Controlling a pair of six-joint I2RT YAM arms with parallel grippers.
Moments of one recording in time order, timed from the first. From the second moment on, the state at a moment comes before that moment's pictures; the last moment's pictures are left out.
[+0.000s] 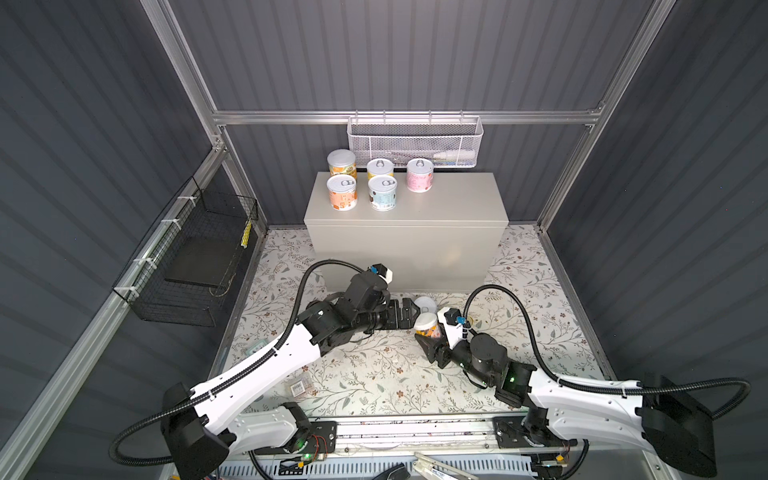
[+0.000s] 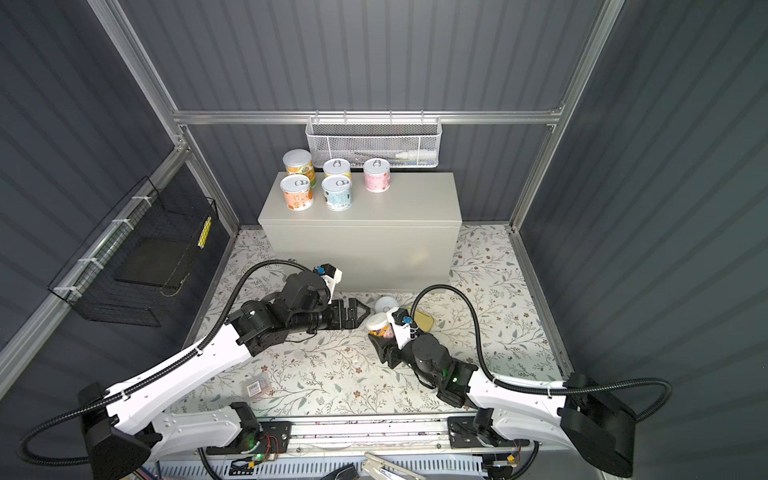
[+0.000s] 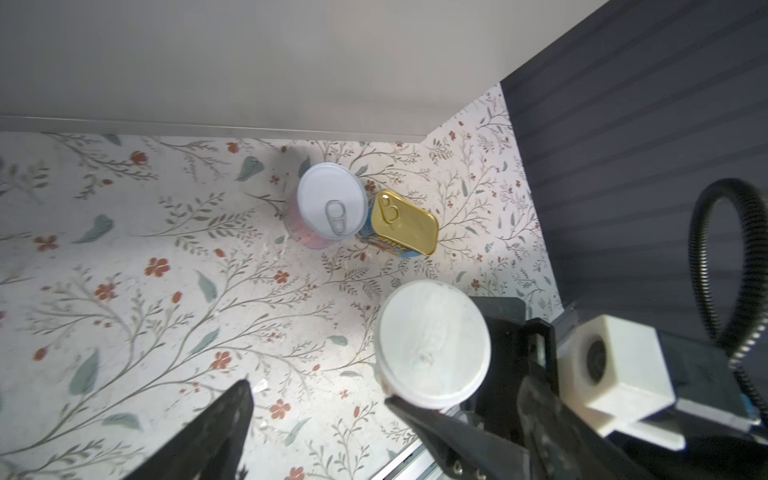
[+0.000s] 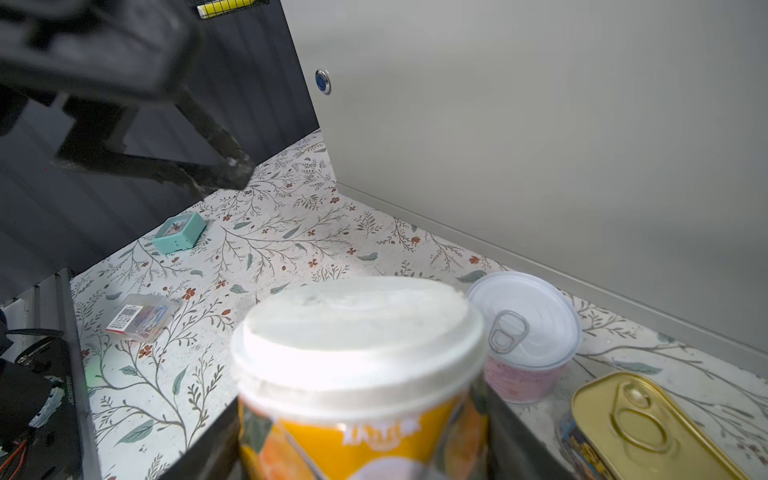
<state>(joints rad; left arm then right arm) -0.86 1.17 1.10 -0.65 0.05 -0.71 1.02 1.04 0.30 0.51 0.22 0.25</state>
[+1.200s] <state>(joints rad) -0.85 0.68 0.29 -0.04 -0.23 -0.25 1.02 0.83 0.68 -0.02 0.27 0.30</state>
